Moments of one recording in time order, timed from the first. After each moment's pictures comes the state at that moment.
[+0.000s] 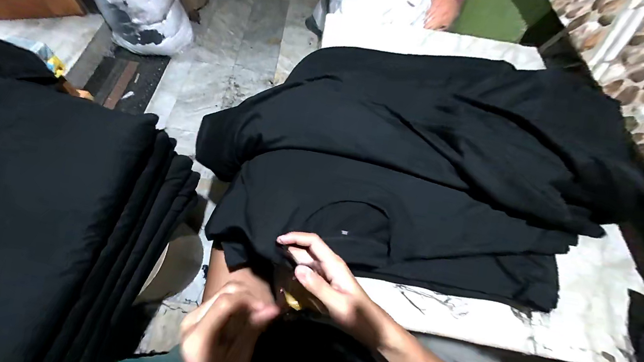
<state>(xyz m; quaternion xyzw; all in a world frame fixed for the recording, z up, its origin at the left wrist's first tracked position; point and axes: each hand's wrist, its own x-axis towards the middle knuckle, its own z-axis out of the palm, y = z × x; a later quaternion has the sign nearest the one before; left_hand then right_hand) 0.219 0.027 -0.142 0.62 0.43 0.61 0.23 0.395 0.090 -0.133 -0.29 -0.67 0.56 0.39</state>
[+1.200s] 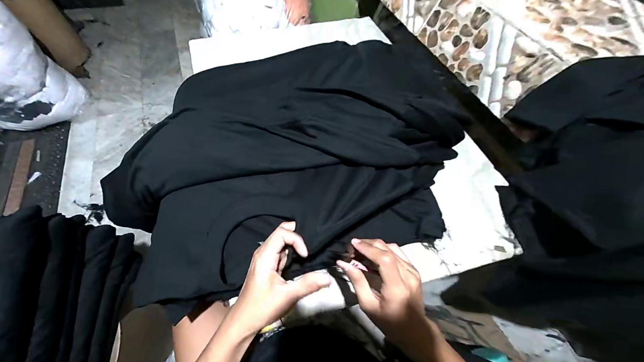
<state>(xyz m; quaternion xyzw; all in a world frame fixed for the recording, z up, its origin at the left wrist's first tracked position) 0.349 0.126 -0.149 0.67 0.18 0.49 0.52 0.524 0.051 -0.151 -0.58 -0.68 -0.10 0.45</state>
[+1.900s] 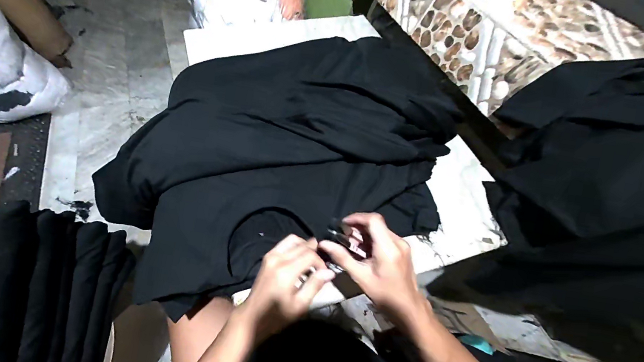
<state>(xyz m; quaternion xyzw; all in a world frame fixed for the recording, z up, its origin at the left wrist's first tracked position) 0.344 0.114 -0.158 0.82 0.20 0.43 0.33 0.508 0.063 -0.124 -0.68 -0.65 0.00 0.34</state>
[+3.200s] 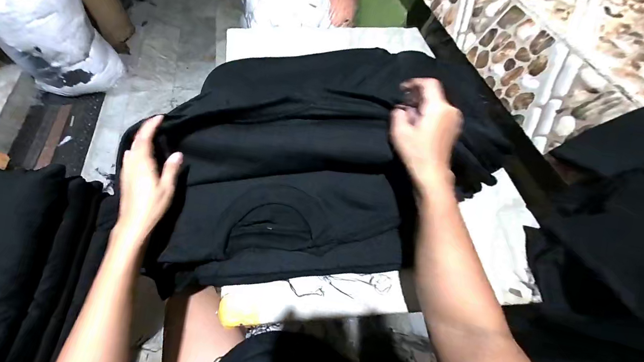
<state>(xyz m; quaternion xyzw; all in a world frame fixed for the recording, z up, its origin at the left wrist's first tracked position) 0.229 0.225 -0.117 0.72 0.57 0.35 0.16 0.613 0.226 -0.077 -0.72 -0.61 -0.02 0.33</state>
